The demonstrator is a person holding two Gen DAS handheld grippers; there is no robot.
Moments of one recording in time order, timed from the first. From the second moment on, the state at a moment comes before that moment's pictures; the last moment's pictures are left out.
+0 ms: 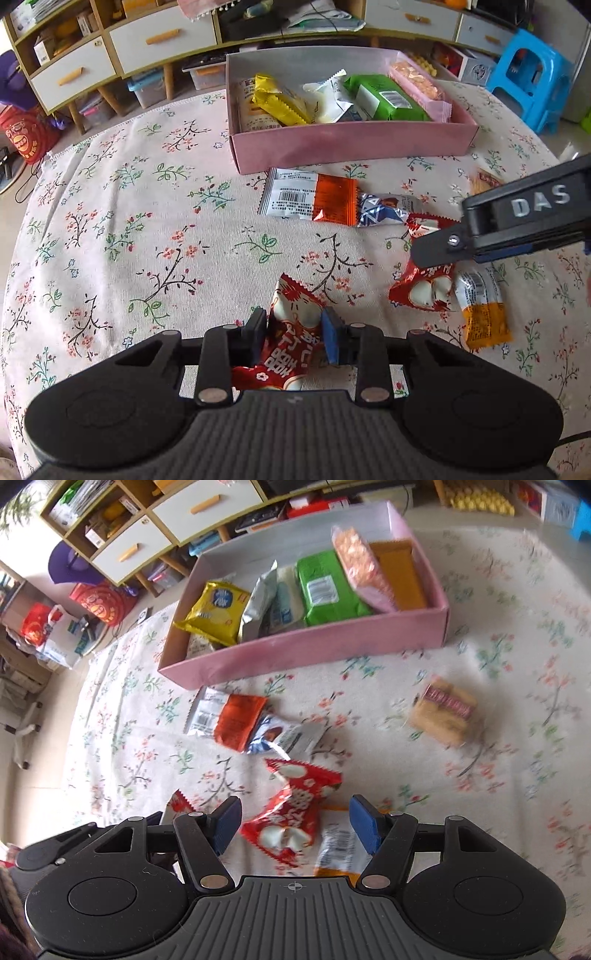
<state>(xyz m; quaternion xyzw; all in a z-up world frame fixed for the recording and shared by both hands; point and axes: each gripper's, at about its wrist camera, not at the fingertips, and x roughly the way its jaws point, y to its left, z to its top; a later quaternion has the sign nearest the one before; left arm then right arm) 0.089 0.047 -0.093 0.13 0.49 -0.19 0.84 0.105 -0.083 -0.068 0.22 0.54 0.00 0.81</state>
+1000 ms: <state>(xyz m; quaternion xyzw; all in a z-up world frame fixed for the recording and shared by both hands) 0.089 0.068 -0.072 0.09 0.50 -0.15 0.85 0.109 -0.081 -0.047 0.20 0.50 0.00 0.84</state>
